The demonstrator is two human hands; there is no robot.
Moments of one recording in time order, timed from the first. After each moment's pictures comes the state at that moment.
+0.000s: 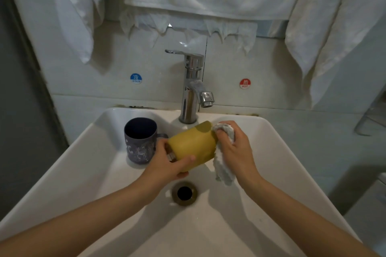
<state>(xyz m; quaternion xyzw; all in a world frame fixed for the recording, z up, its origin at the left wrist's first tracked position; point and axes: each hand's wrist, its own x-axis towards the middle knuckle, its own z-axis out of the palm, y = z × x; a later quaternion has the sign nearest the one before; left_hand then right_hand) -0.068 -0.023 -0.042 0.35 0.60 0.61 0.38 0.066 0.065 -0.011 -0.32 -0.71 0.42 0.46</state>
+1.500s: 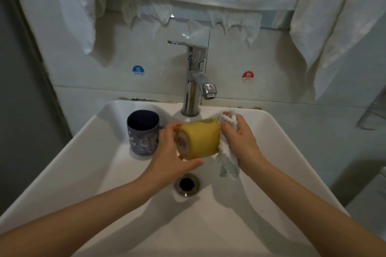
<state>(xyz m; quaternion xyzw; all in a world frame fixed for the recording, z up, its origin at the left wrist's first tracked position) -0.065 -0.029 -0.044 0.51 0.65 0.53 0.20 0.070 0.077 -0.010 -0.38 -0.68 0.49 0.41</state>
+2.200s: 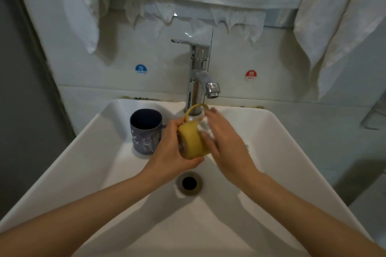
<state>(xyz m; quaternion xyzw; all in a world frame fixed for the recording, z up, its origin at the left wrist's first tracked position) -0.074 -0.028 -0.044 0.58 0.62 0.52 0.13 0.059 0.046 -0.015 -0.21 -0.89 0.12 0.38</state>
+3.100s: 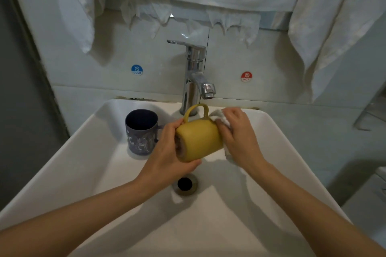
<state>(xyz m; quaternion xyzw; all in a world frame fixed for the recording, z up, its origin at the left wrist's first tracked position) -0.067 -0.032 -0.045 0.60 0.61 0.52 0.09 0.074 0.084 -0.010 -0.28 -0.86 0.16 0.40</state>
